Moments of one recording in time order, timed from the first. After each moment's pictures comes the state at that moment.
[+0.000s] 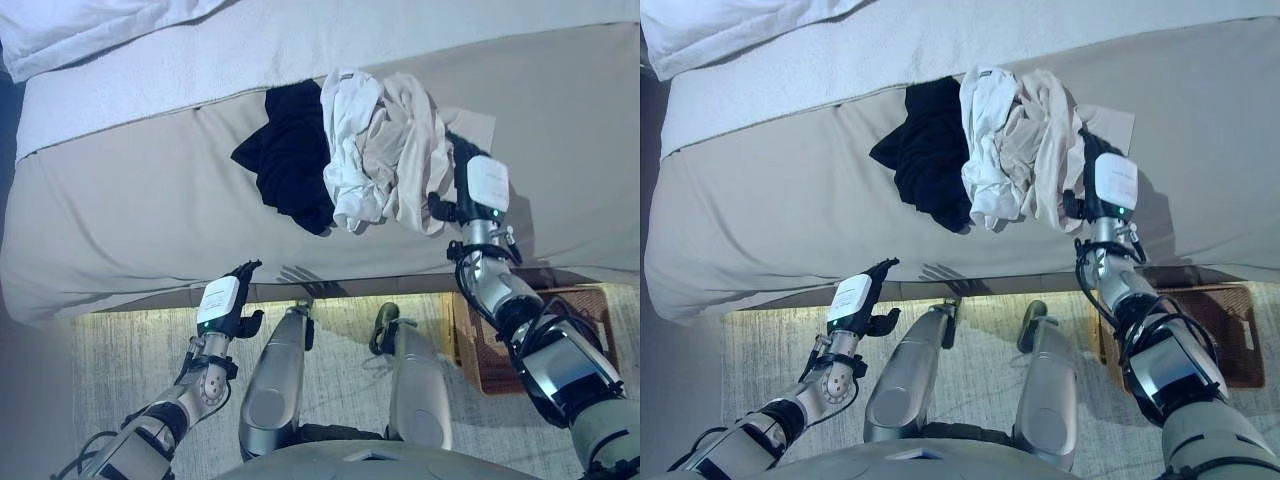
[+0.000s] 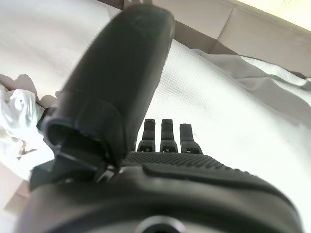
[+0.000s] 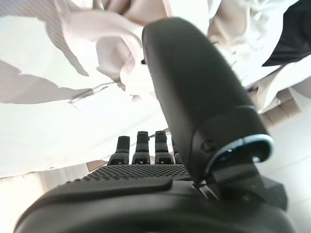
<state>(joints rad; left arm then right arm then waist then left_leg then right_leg) -0.21 0.41 -0.55 0.96 0.46 -0.41 0.76 -0.72 -0.56 0.48 0.95 -0.41 -0.19 -0.80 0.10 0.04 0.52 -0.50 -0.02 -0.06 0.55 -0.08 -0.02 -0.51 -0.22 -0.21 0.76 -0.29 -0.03</state>
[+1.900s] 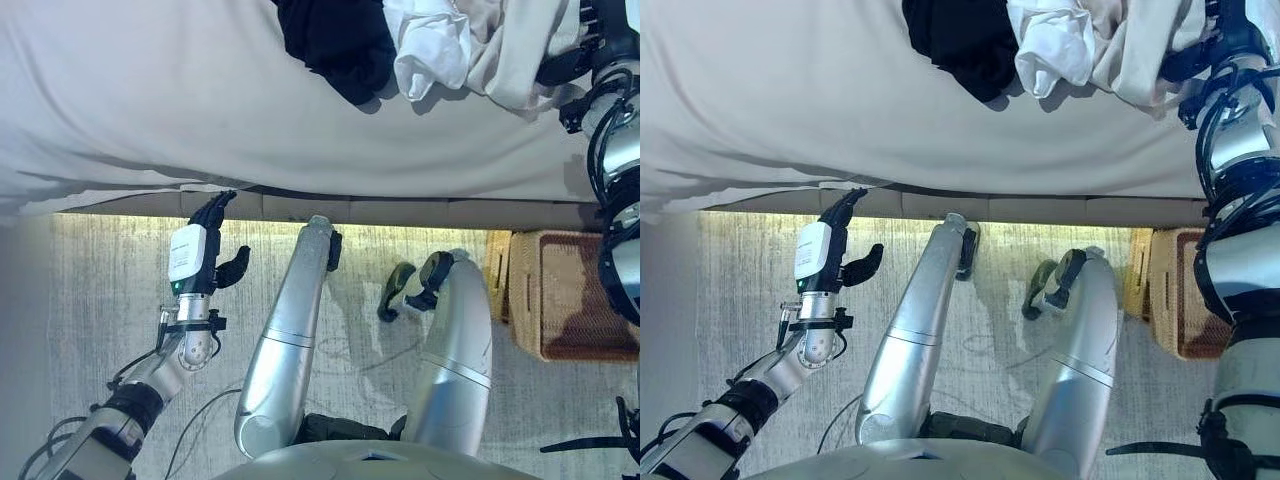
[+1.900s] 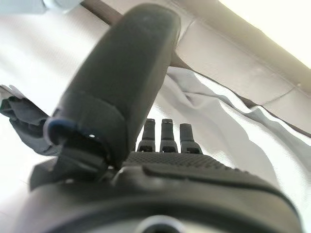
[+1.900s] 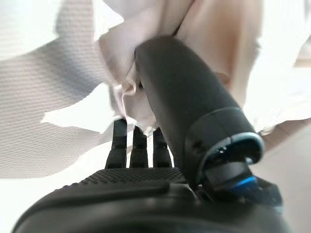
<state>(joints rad) -0.15 0.59 -0.47 0.56 0.38 -0.44 0.88 -1.31 -0.88 0.59 1.17 0.10 -0.09 -0.24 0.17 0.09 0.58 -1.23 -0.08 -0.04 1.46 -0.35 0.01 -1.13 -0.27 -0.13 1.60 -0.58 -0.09</state>
